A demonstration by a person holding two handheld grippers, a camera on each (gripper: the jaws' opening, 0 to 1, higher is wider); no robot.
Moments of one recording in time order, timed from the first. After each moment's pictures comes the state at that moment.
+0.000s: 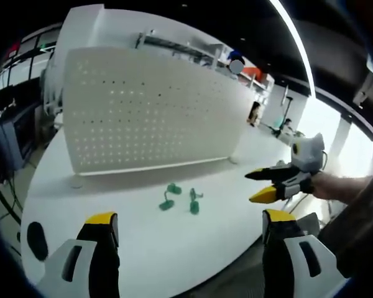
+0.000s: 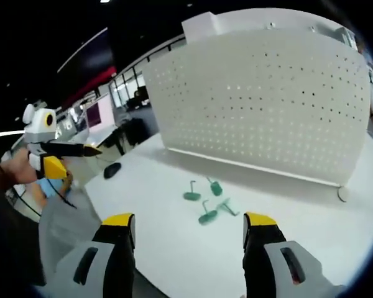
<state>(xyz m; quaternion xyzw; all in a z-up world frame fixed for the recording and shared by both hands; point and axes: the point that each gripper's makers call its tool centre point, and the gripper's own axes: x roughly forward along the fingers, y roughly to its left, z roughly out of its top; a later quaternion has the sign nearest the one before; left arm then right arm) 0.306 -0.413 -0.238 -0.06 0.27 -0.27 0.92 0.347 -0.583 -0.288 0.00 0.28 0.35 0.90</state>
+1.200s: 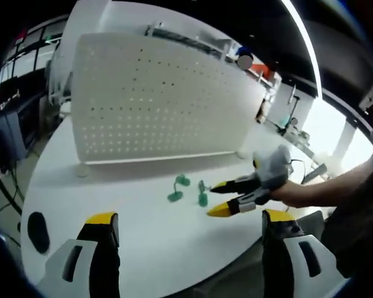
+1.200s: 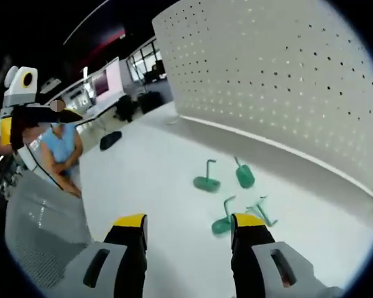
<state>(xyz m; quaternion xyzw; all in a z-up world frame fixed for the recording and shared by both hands) 0.307 -0.397 -0.258 -0.07 0.30 -0.25 0.92 0.384 -0.517 -0.386 -0.06 0.34 0.41 0.84</state>
